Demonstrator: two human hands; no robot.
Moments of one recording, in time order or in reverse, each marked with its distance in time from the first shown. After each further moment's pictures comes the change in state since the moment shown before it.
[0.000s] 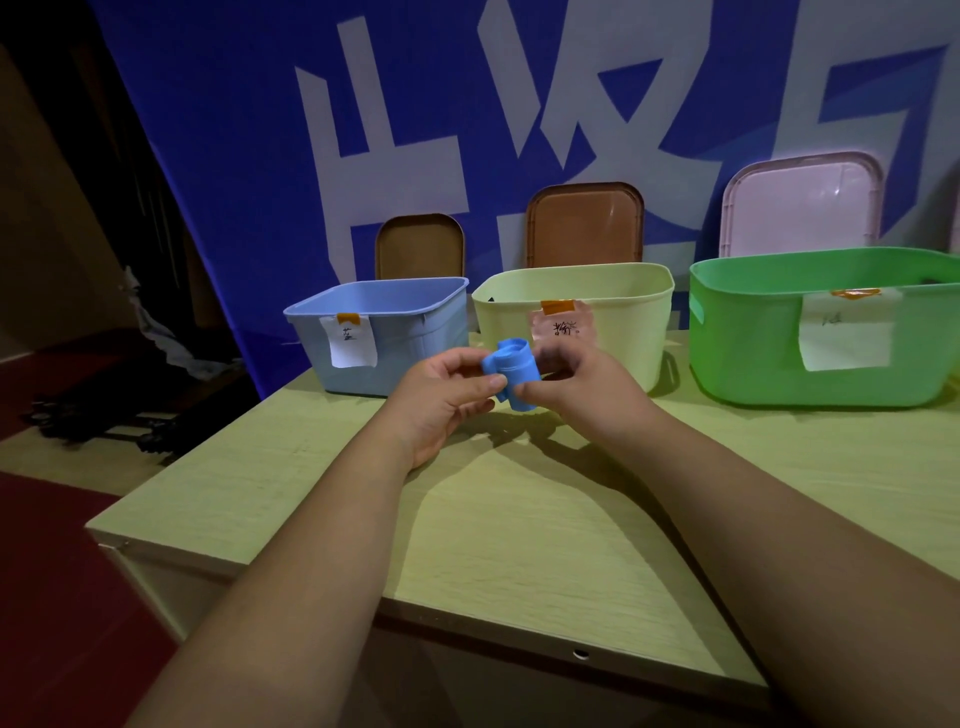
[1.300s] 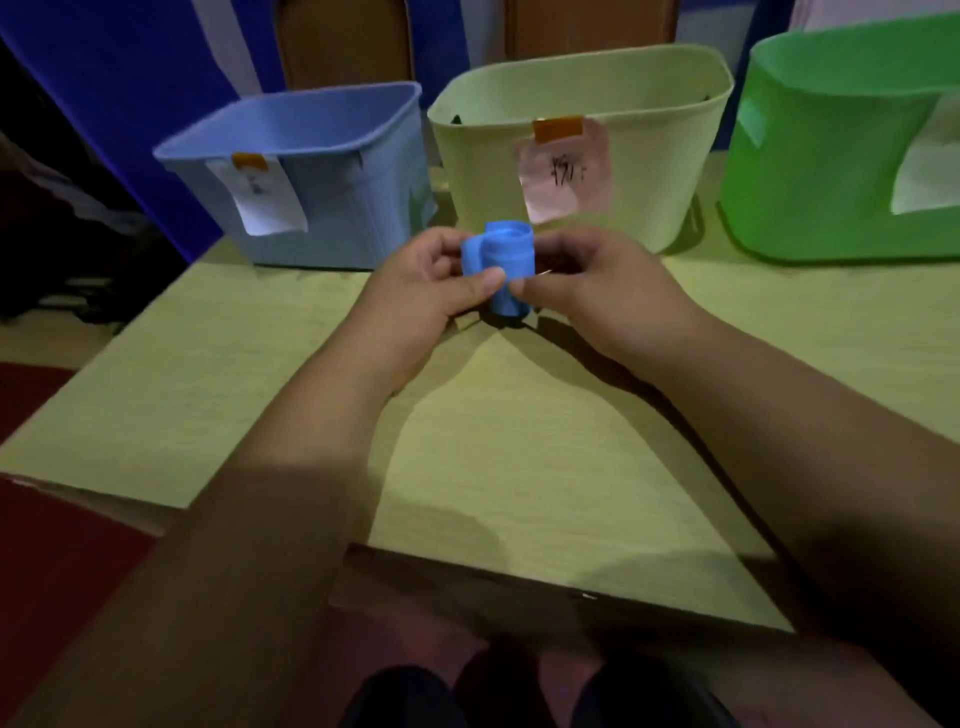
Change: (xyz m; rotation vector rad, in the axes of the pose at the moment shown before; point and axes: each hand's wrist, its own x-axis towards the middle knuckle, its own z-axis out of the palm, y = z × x) left_hand 0.009 -0.028 0.009 0.136 0.023 -0.043; right_hand -0.007 0.017 0.003 0.026 -0.016 0.196
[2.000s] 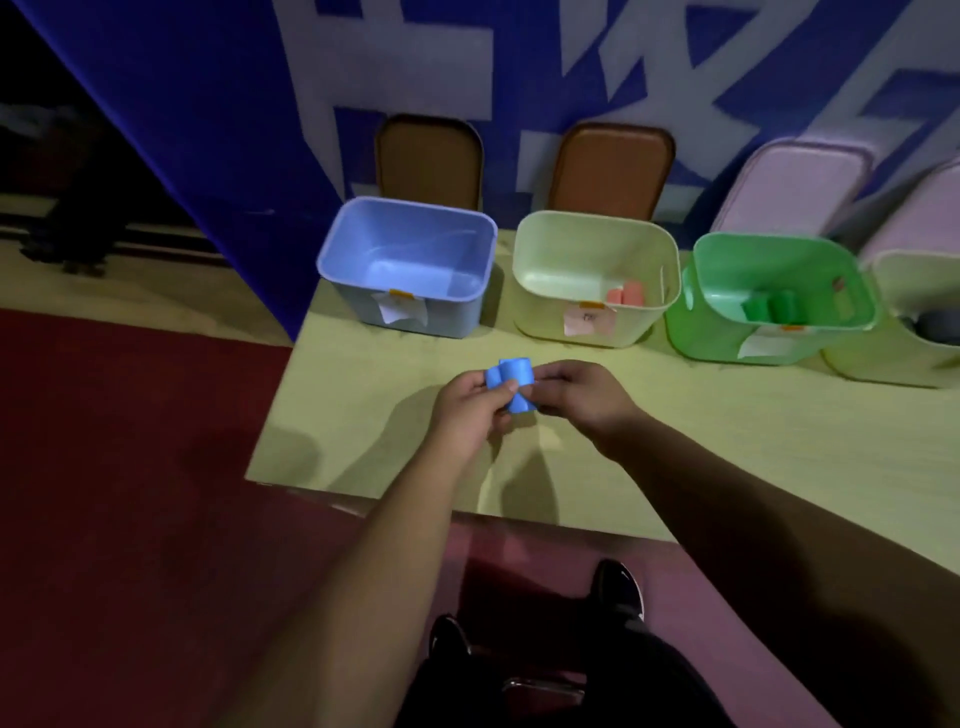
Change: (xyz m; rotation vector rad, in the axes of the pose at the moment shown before) left_hand -0.070 0.125 -0.049 -0.290 0.096 -0.653; right_hand -0.020 -0.169 0.033 0.162 -0.043 0.675
